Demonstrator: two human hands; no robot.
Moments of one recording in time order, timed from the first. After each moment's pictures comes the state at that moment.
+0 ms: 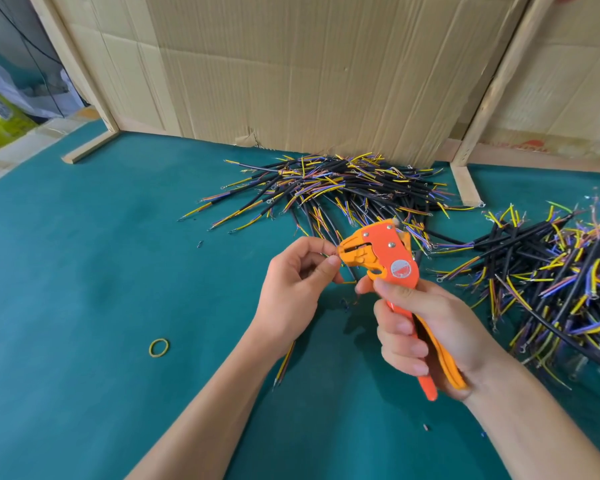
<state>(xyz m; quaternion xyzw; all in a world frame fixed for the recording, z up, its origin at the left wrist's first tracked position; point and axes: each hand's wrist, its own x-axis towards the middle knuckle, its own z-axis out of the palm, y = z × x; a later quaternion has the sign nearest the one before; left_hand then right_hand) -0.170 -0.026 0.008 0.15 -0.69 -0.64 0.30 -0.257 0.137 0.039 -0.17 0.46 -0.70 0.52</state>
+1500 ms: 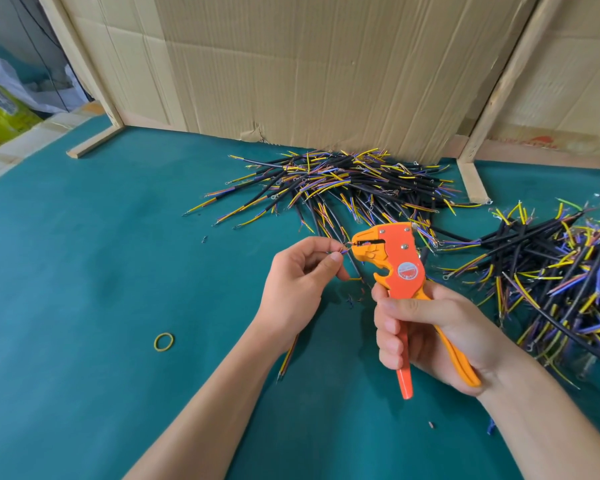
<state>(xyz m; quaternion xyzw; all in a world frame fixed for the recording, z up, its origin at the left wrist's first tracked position) -0.169 -0.029 0.006 0.18 -0.68 -0.65 0.28 -0.260 0.142 0.041 -0.17 0.46 -0.67 0.56</state>
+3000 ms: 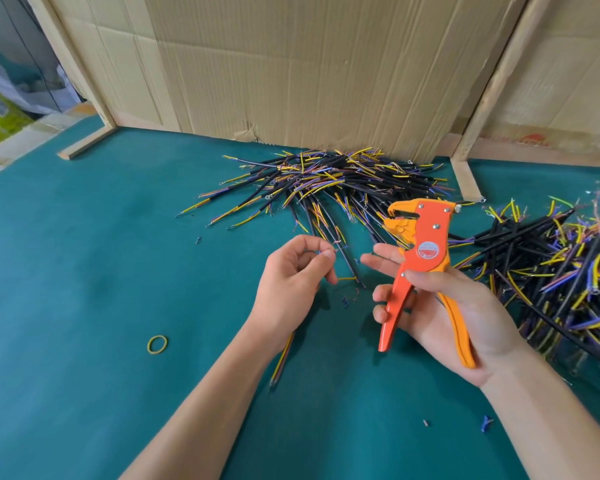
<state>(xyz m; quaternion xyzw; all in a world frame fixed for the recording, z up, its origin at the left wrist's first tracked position) -0.169 -0.027 0.013 0.20 -0.68 -0.64 0.27 -0.276 0.146 0.035 -0.17 0.43 -0.76 0.46</state>
